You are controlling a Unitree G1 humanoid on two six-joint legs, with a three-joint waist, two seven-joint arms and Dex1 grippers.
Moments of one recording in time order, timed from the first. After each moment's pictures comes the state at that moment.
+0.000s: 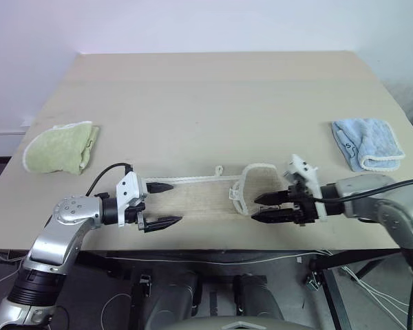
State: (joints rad) left arm -0.16 0.67 0.00 -0.17 -0.43 0.24 -1.10; right arm -0.38 -0.92 -0.01 -0.38 0.83 1.09 1.00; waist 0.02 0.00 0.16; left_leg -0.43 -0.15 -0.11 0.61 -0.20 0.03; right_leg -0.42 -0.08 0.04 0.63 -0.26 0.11
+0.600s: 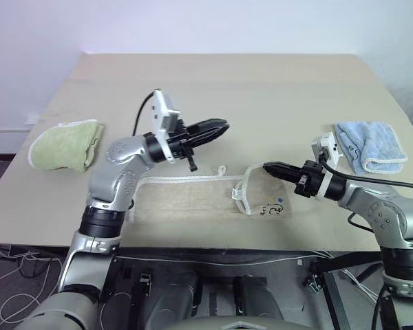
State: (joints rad) left arm -0.68 0.31 -0.08 0.03 -0.54 0.34 -0.97; right arm -0.30 -0.63 -0.17 -0.17 0.72 0.78 0.81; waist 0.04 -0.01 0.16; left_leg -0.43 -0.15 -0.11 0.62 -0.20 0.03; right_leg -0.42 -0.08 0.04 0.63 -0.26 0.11
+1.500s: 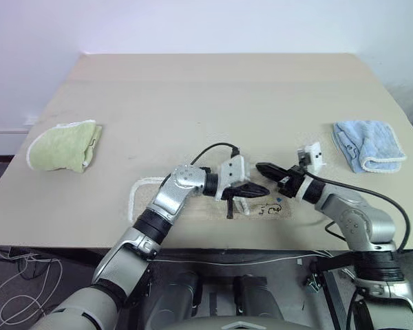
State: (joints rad) left arm -0.69 0.14 -0.46 0.45 -0.06 -0.03 -1.11; right arm -0.29 -0.45 -0.10 -0.06 0.60 0.65 0.68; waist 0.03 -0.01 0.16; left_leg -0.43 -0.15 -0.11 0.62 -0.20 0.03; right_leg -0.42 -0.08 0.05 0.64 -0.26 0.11
